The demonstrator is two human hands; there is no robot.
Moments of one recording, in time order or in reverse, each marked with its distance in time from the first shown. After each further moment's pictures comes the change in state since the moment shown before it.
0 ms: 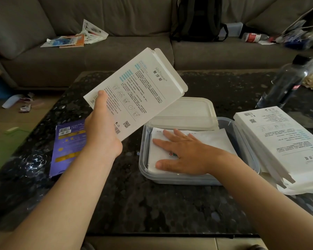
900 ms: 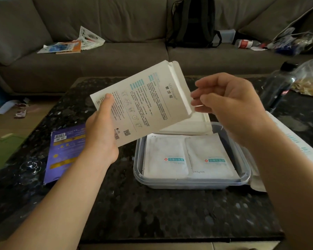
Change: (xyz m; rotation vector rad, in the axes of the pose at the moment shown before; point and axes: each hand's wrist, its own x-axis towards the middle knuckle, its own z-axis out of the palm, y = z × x) left_hand -0.011 0.002 0.006 0.140 -0.119 0.071; right_hand -0.062 0.004 -0.082 0.862 0.944 0.053
